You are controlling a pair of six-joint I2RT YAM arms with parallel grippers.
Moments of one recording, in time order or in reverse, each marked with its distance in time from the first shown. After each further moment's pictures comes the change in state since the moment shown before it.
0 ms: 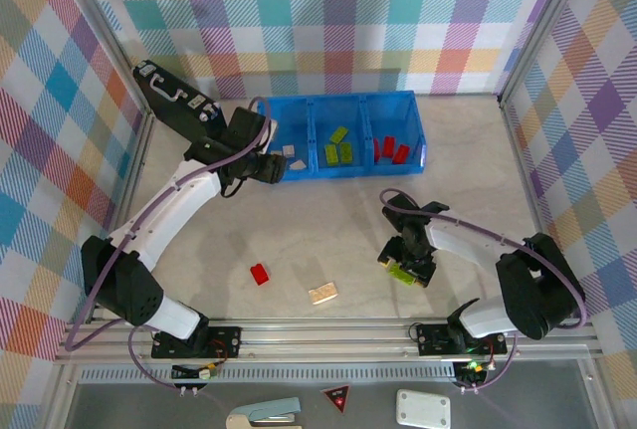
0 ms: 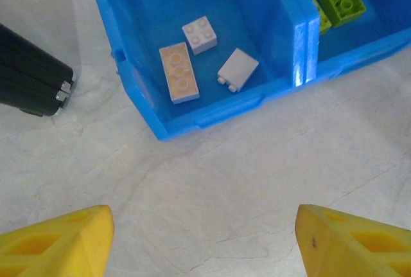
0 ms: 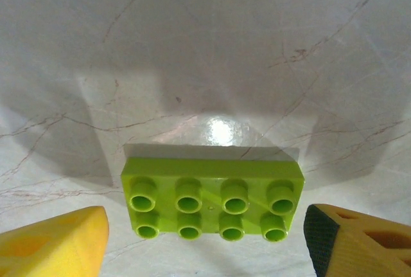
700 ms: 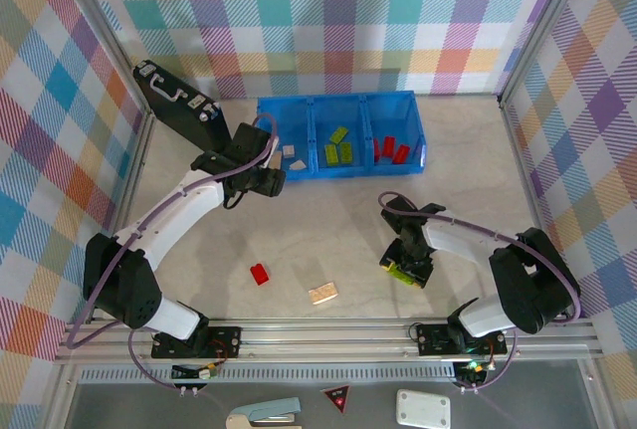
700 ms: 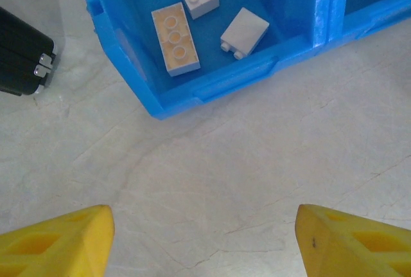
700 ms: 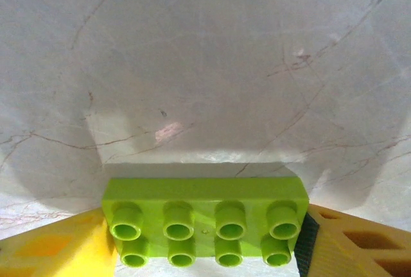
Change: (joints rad) left arm 0.000 -0.013 -0.143 0.107 -0.005 0.024; right arm 0.000 0.025 -0.023 0.033 0.000 0.007
